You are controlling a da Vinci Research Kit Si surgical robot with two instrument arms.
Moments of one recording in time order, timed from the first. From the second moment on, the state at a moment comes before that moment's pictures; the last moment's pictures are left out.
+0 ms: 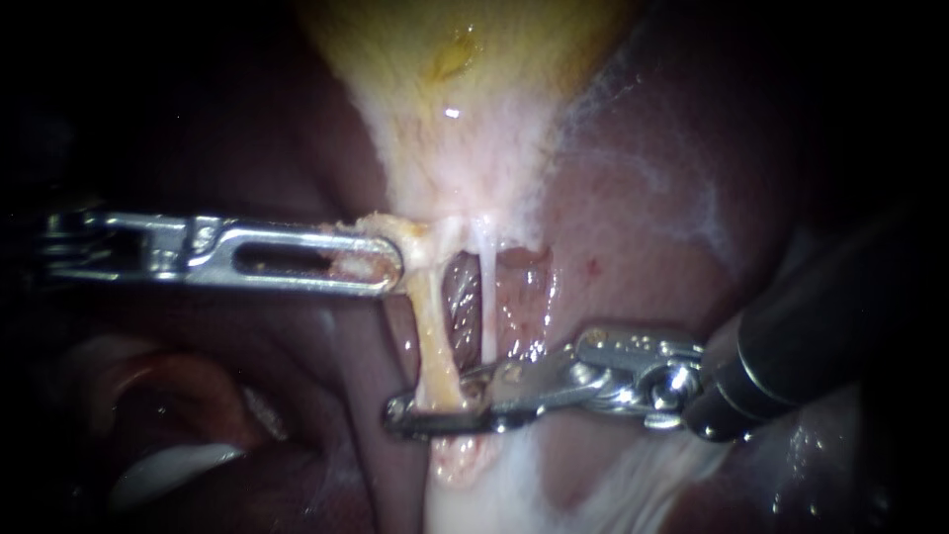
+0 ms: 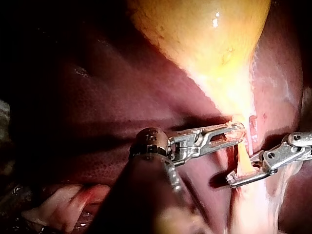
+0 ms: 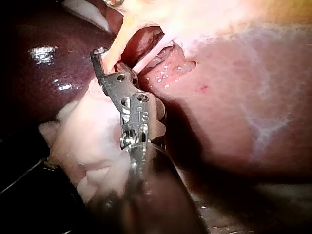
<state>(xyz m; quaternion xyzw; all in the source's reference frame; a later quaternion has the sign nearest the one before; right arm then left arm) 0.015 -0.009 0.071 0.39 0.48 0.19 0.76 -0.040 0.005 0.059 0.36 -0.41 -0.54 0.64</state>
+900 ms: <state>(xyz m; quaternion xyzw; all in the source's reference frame) 0.012 -0.007 0.071 0.28 0.56 0.13 0.77 -0.040 0.005 0.059 0.36 -0.41 -0.54 0.64</state>
